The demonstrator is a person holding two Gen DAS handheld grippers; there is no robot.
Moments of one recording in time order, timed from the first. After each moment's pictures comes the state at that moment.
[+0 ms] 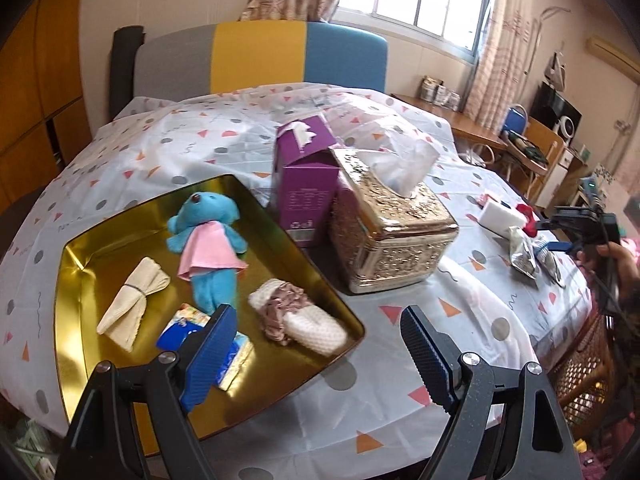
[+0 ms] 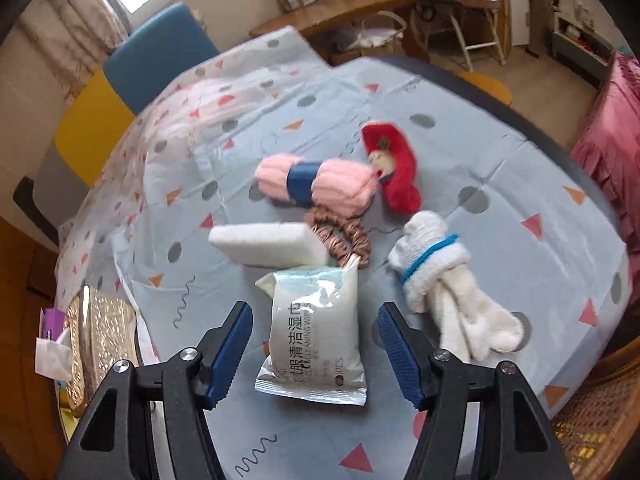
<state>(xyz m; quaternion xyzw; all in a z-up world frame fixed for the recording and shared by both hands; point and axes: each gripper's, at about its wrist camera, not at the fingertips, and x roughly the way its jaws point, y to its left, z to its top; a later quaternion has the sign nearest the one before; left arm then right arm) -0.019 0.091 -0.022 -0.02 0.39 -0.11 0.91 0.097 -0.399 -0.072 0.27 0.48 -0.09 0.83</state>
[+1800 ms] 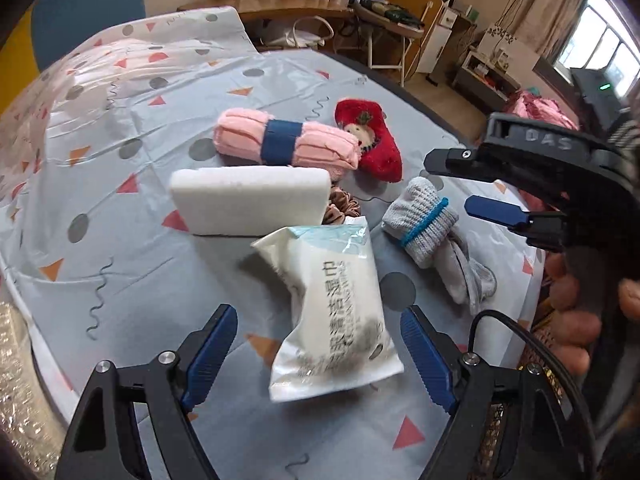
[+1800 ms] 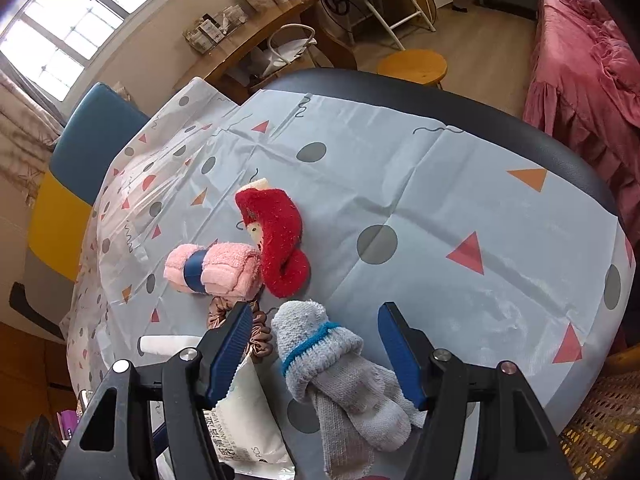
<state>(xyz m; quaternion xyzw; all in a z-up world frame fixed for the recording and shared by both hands) 0.127 -0.322 -0.096 0.12 0.52 -0.34 0.77 0.088 -0.518 -0.100 0.39 0.43 -0.17 0.80</state>
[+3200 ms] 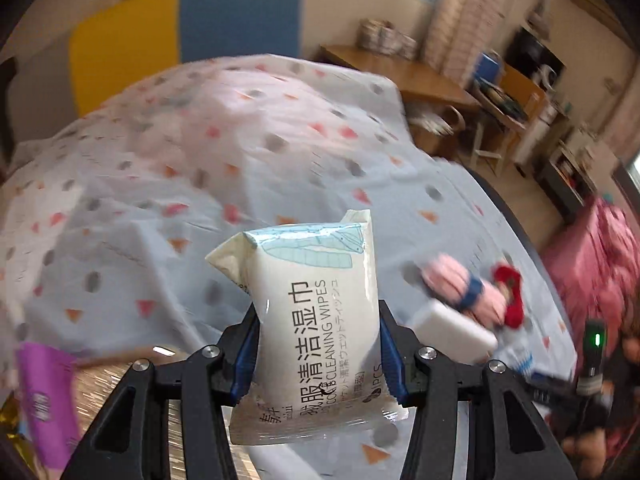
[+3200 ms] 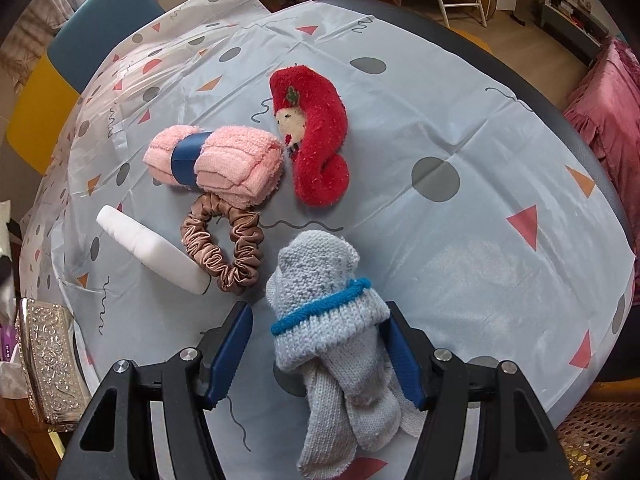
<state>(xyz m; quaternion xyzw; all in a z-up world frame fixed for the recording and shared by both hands) 0.266 -0.156 0.013 0.02 0.47 -0.17 0.86 0.120 -0.470 -0.129 0.26 0.56 -0.13 0.78</state>
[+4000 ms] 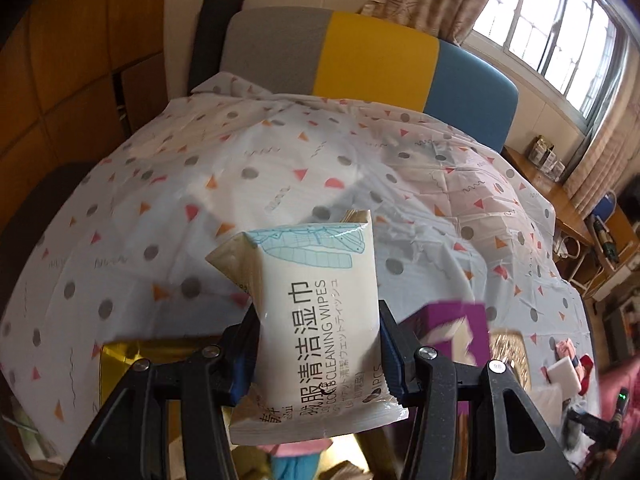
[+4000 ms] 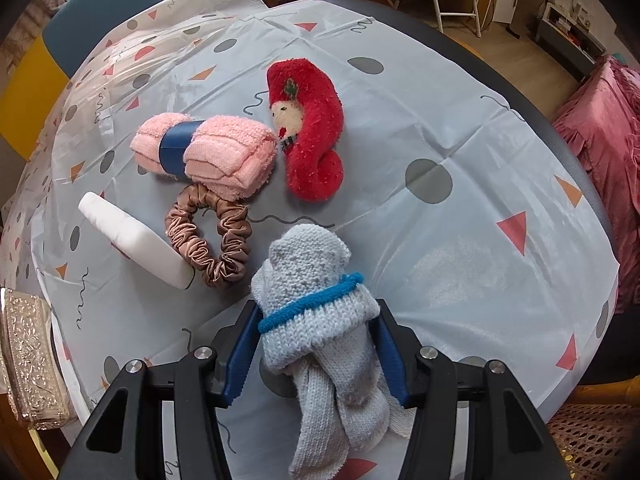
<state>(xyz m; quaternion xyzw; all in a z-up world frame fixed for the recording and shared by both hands) 0.176 0.193 0.029 -0.12 0.42 0.05 0.90 0.129 -0.462 -0.133 0.22 0.57 -0.15 0.77</state>
